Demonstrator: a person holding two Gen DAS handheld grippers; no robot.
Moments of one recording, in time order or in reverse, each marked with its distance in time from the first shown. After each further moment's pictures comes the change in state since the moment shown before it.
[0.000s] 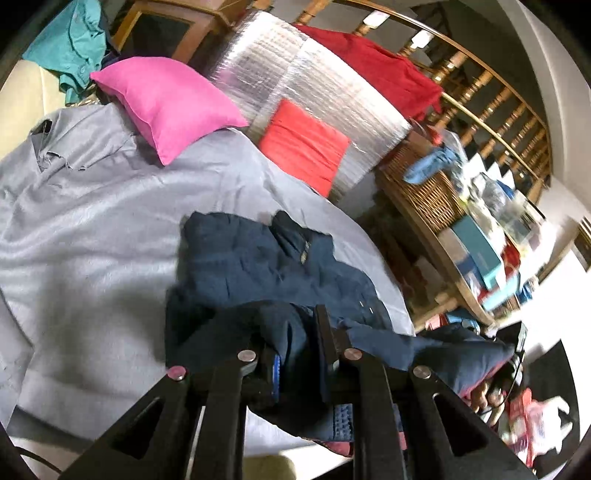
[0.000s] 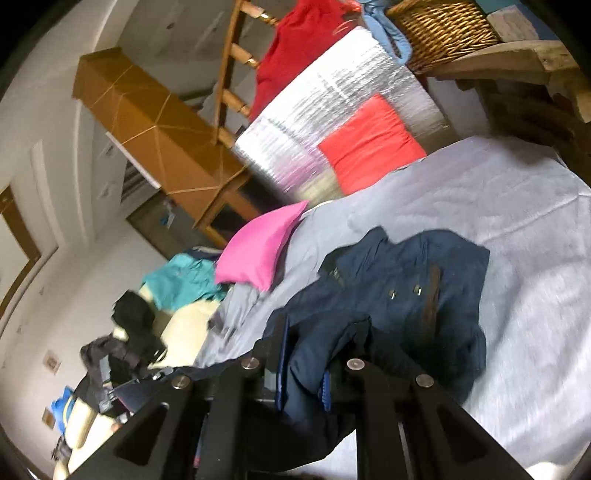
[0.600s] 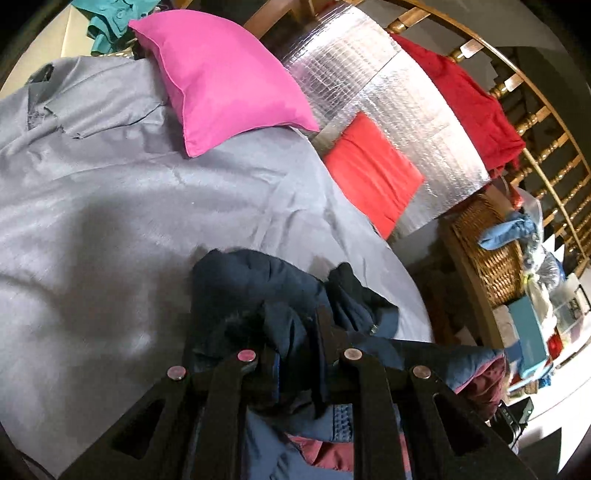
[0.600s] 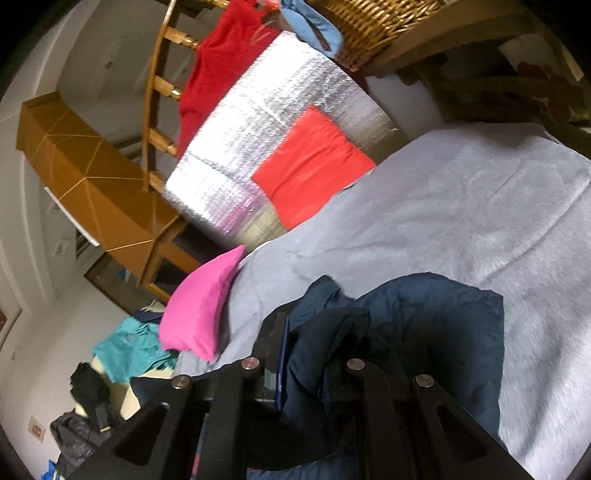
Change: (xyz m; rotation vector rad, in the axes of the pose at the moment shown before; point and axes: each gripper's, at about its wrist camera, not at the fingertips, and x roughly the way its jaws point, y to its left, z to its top) left arm 0.154 0.064 0.072 -0.226 -0.062 0.132; right arm 0.140 -0.081 0.055 0.165 -0.130 -0.160
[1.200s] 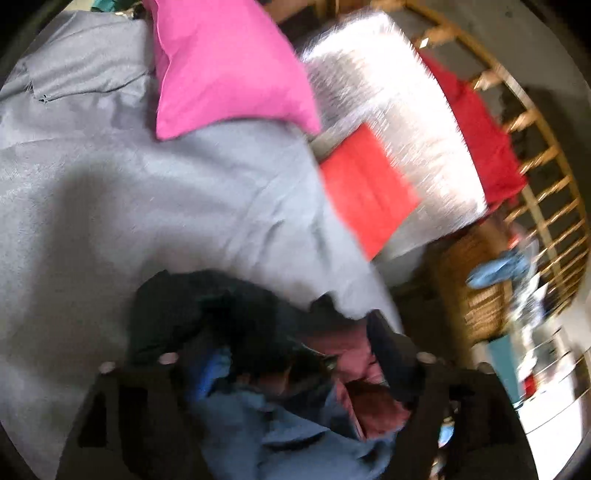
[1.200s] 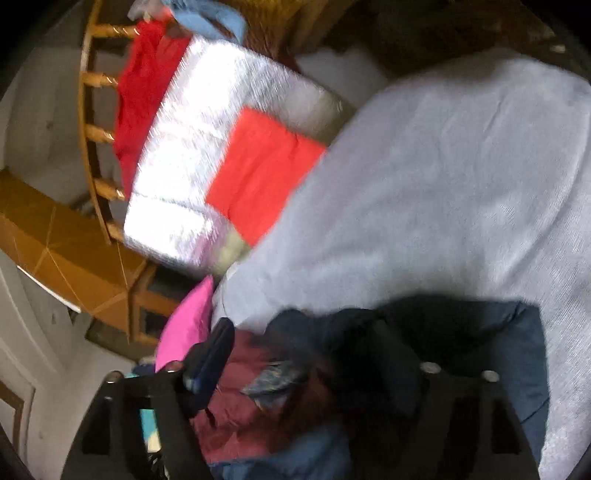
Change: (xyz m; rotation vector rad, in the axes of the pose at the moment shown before) left arm 0.049 0.014 0.020 -0.159 -0.056 -0.157; right arm 0.068 -0.056 0.025 0.255 -0.040 -0.020
